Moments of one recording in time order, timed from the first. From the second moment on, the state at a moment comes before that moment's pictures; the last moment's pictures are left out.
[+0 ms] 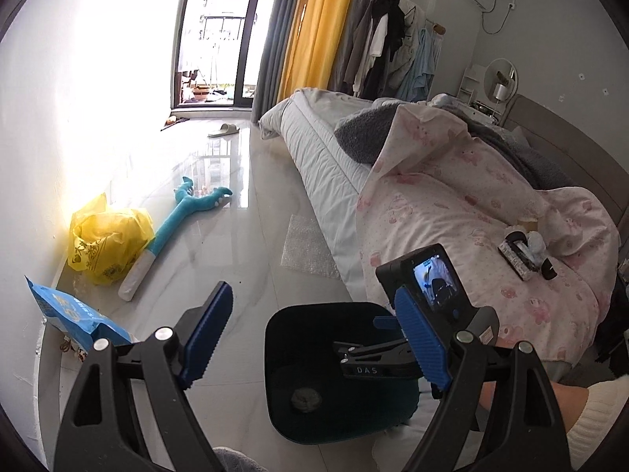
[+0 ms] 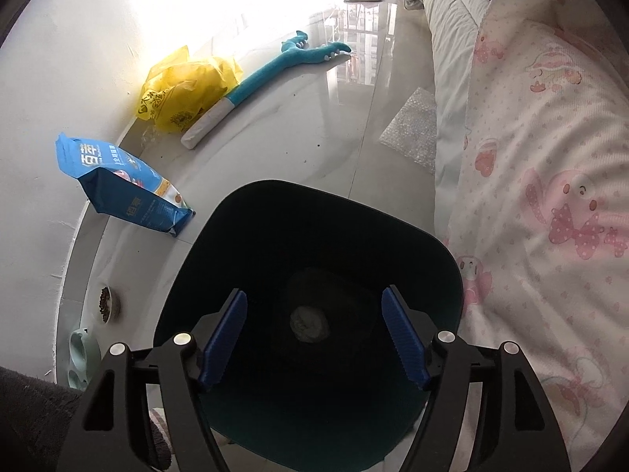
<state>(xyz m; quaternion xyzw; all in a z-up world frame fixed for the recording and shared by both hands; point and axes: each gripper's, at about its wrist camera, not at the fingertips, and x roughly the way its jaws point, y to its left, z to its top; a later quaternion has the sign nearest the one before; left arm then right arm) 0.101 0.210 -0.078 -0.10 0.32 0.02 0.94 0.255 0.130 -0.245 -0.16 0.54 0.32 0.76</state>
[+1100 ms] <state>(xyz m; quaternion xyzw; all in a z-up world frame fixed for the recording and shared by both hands) 0.156 0.139 -0.031 -0.12 0.26 0.02 0.96 0.255 -0.027 -0.082 -0.07 0.31 0.35 0.88</state>
